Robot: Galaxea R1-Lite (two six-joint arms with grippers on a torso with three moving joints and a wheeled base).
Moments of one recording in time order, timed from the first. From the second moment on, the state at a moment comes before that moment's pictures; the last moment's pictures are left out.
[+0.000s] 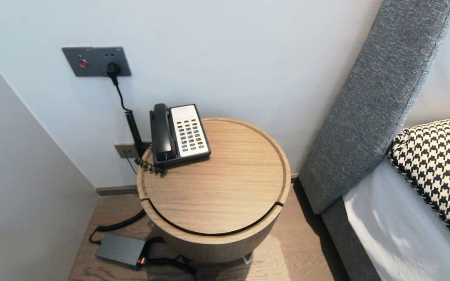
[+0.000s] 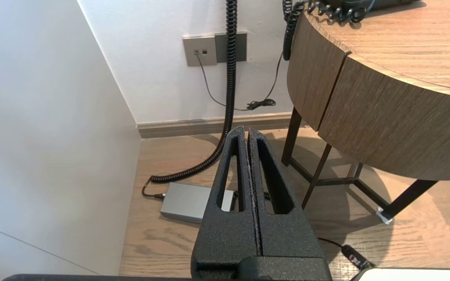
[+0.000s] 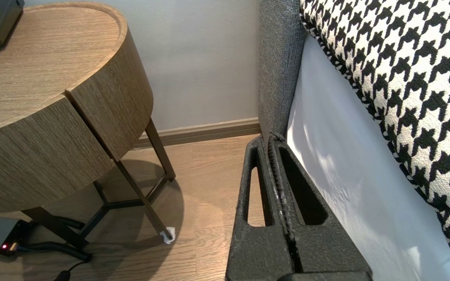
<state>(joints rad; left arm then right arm) 0.01 0.00 0.00 -0.03 -0.01 0.05 0.01 0.01 0.00 -0.05 -0.01 0.00</state>
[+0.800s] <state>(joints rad) 0.01 0.04 -0.15 0.09 -0.02 0.05 0.01 0.01 0.00 -0.05 -0.01 0.00</state>
